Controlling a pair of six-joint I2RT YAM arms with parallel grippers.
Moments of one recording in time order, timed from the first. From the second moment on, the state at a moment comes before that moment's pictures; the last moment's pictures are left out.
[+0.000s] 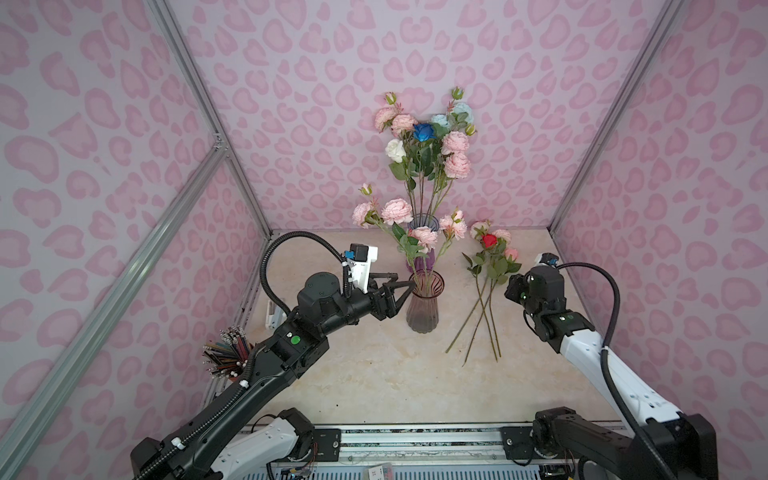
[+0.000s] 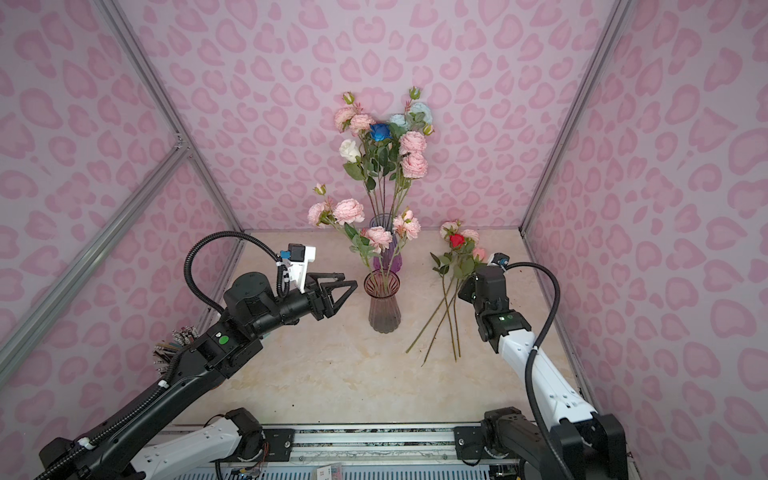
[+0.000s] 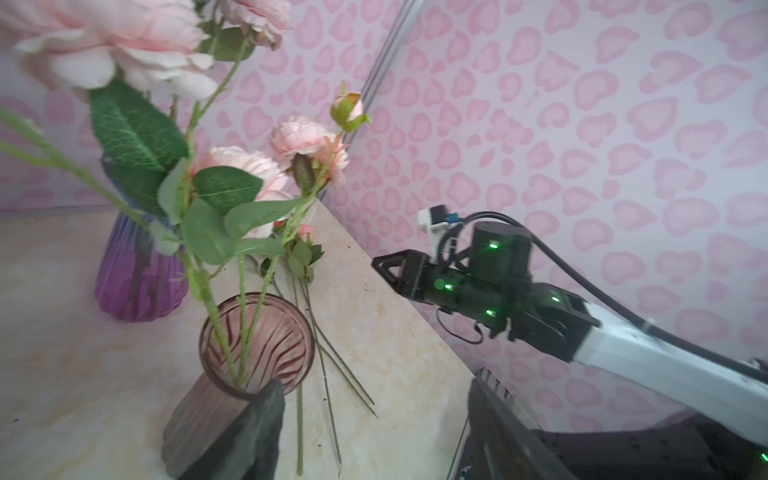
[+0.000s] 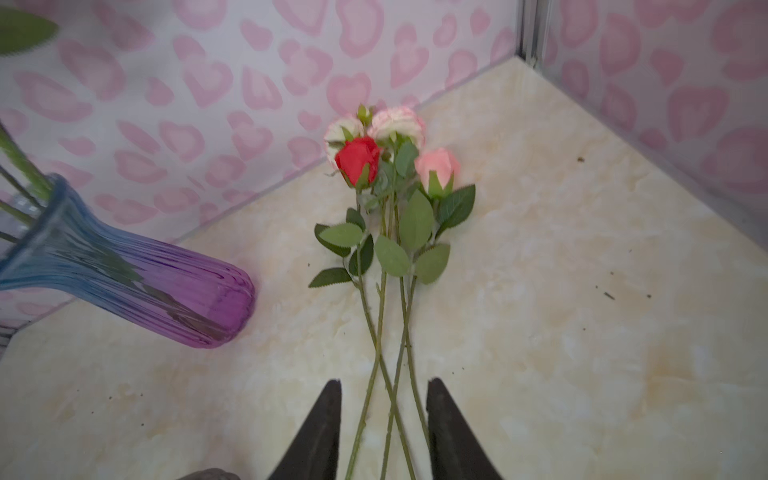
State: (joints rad) left arm -0.67 0.98 0.95 -0.04 0.39 -0.49; right arm 0.14 1.20 0.79 -0.21 0.14 0.57
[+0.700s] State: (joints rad) left arm -0.77 1.04 0.96 -0.04 0.39 -0.43; right arm 0.08 1.95 1.22 -0.28 -0.12 0.63
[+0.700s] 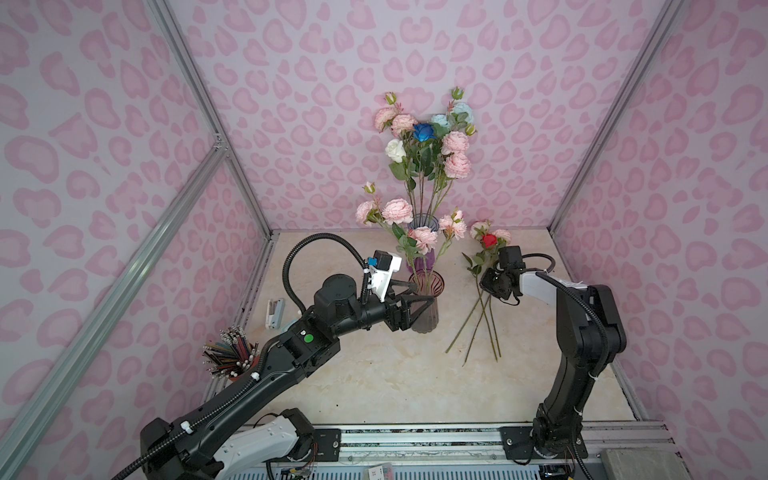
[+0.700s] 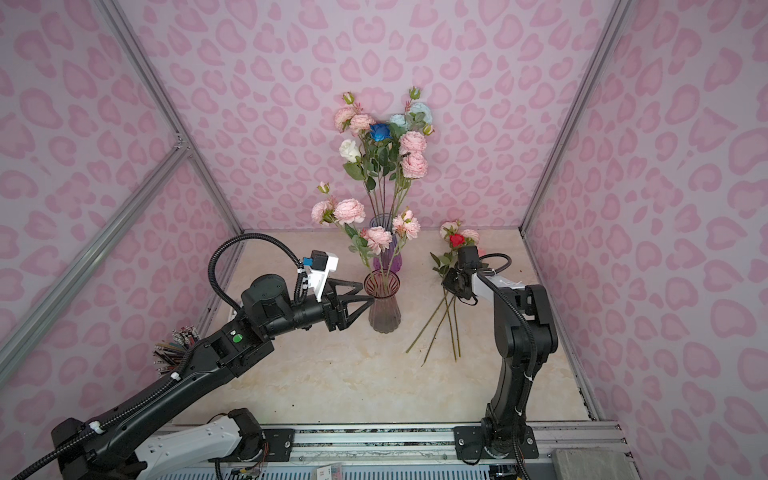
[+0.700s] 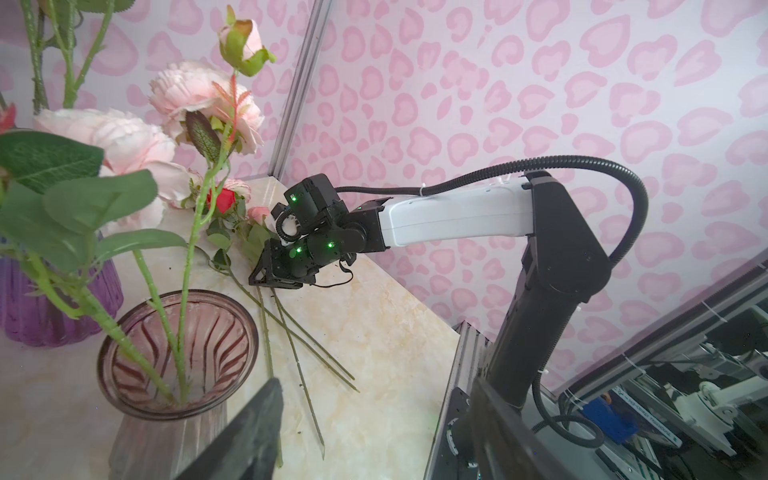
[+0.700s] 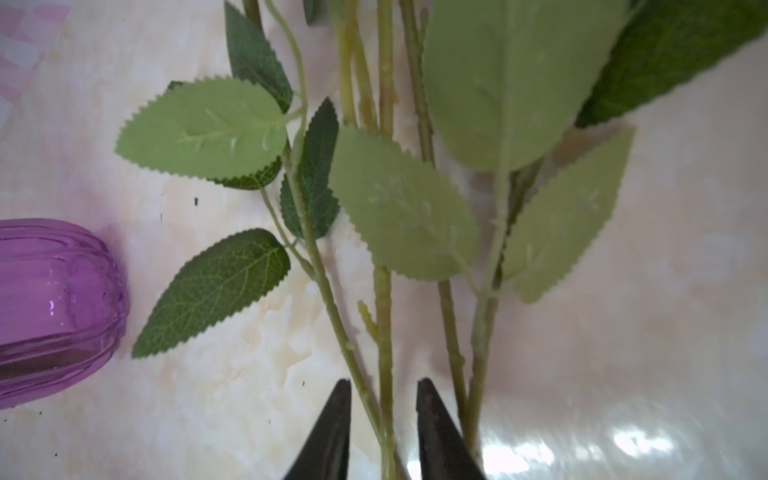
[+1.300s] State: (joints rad) left arm -0.77 1.01 0.96 -0.04 0.34 -0.42; right arm 0.11 1.70 1.10 -0.18 -0.18 0.66
